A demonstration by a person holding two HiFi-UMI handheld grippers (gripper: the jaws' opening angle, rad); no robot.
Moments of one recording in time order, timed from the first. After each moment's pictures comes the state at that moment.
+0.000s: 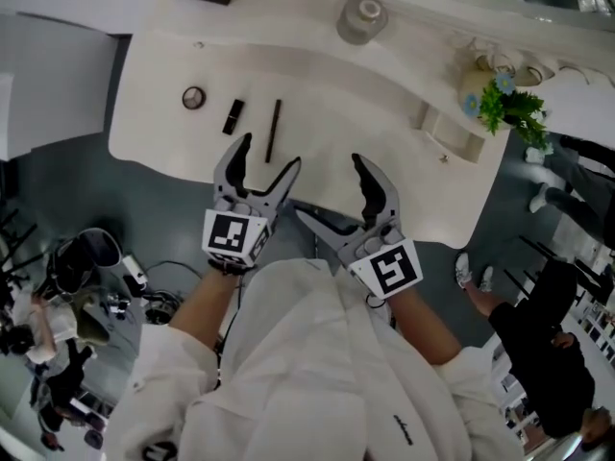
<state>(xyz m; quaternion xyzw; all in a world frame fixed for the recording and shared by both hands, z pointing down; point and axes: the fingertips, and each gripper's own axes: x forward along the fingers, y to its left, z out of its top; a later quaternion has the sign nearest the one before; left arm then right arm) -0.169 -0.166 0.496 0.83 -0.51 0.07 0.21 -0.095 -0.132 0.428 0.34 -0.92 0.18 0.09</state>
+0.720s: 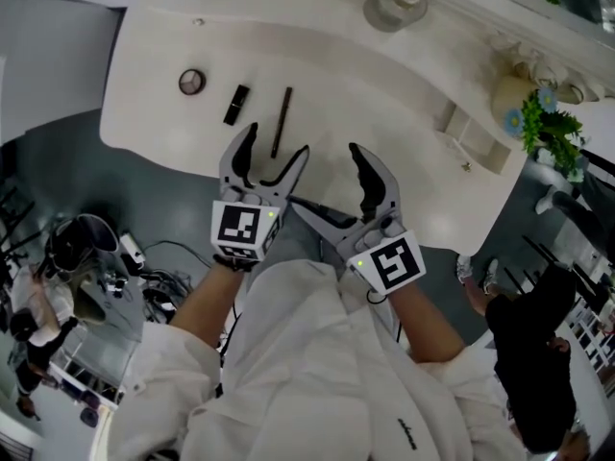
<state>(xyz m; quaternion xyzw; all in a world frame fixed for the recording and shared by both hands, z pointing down) -0.175 -0.172 0.553 0.80 -0.53 0.13 0.25 -0.117 -0.145 0.476 0.31 -0.92 0.22 0.09</state>
